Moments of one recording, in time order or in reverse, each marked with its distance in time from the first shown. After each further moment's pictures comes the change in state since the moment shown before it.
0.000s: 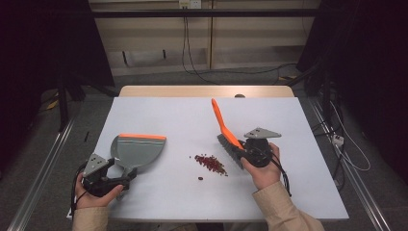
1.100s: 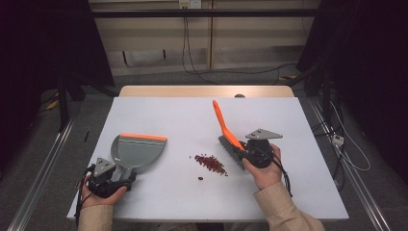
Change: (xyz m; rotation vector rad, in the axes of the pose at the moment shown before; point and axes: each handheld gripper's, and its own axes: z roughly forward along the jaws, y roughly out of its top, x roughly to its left) left arm 0.004 -0.014 0.012 0.102 0.095 0.003; right arm -0.005 -0.005 0.002 0.002 0.005 0.003
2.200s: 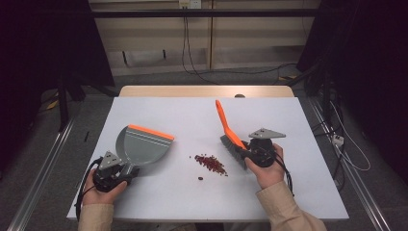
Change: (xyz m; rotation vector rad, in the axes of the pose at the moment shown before) left arm -0.007 0.022 0.005 0.063 -0.175 0.117; right arm -0.008 -0.002 -0.001 -0.001 0.008 0.016
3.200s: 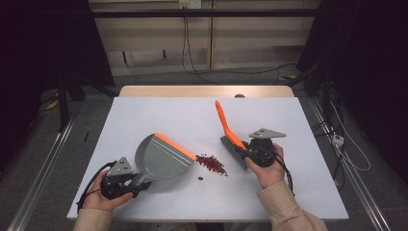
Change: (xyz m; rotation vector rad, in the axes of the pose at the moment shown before) left arm -0.029 0.008 -0.007 0.070 -0.227 0.195; right arm -0.003 -0.001 0.002 0.007 0.014 0.001
